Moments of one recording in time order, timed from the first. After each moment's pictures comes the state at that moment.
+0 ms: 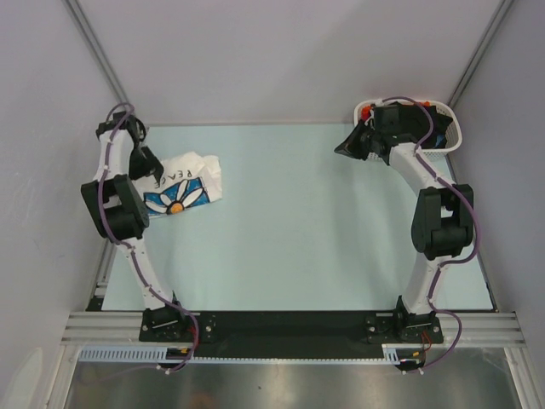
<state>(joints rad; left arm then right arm) 0.28 2.23 2.03 -1.22 -0.24 -0.40 0.13 1.91 1.58 -0.34 -0.38 0.67</state>
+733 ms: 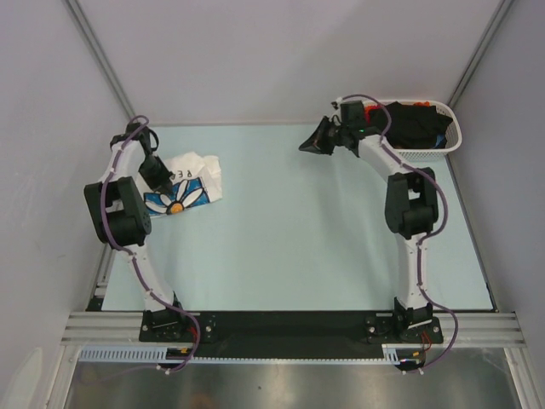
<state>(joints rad) 0.22 2.05 1.72 -1.01 0.07 -0.42 0.23 2.15 1.80 -0.28 -0.58 0.75</state>
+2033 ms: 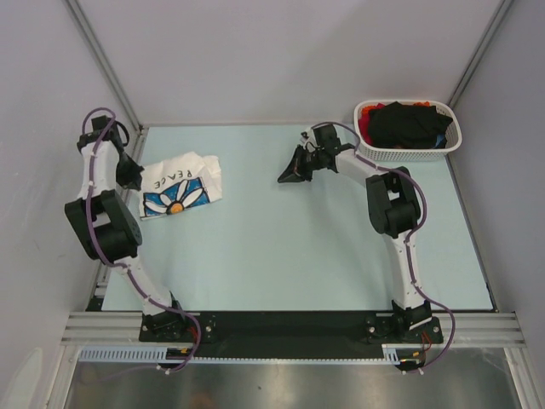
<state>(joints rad) 0.35 1.93 1.75 -1.05 -0.13 -0.48 0.38 2.32 1.82 -0.32 -0.77 0.74</state>
